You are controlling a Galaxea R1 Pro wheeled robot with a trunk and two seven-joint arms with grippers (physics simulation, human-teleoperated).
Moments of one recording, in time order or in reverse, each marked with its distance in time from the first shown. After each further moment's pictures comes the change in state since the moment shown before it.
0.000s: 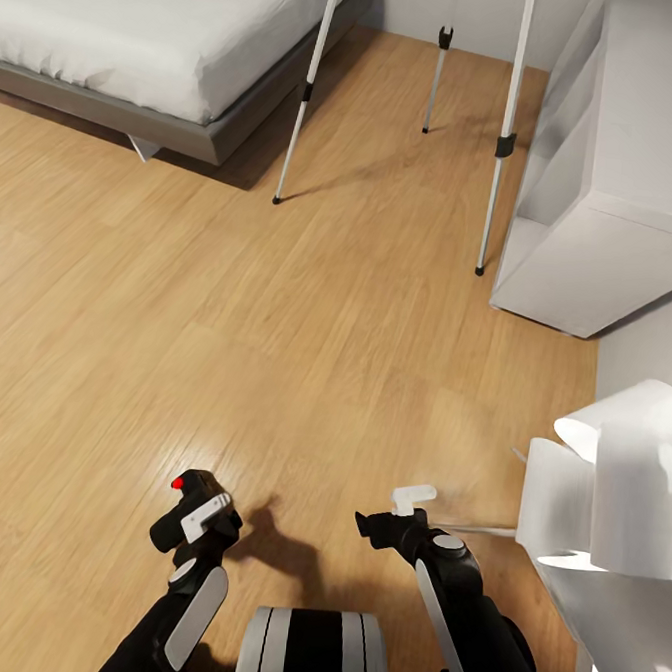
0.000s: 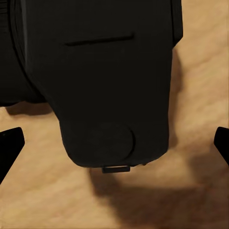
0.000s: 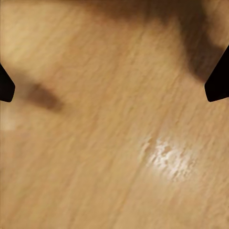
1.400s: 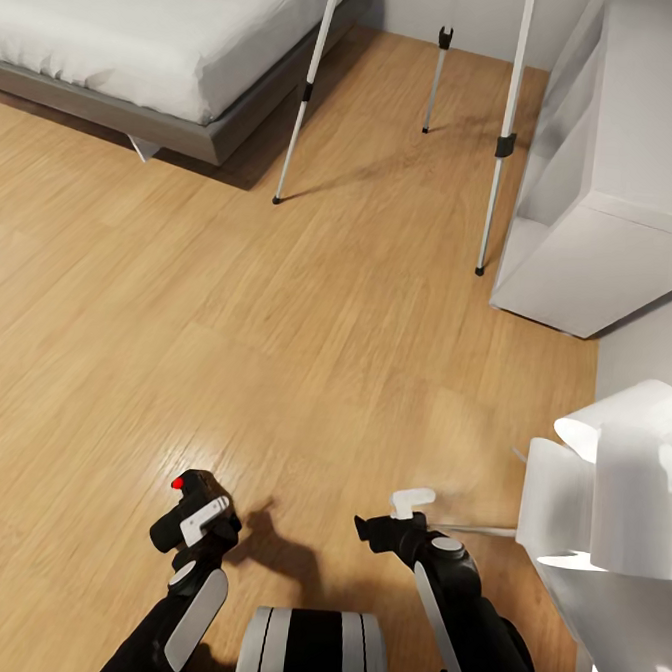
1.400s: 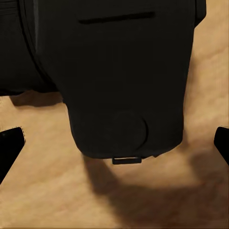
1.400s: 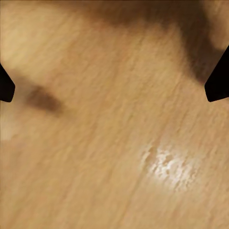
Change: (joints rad) left arm 0.000 0.000 0.002 0.018 0.013 -0.007 0.002; right arm 0.000 0.002 0.000 0.022 0.000 0.001 0.000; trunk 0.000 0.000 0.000
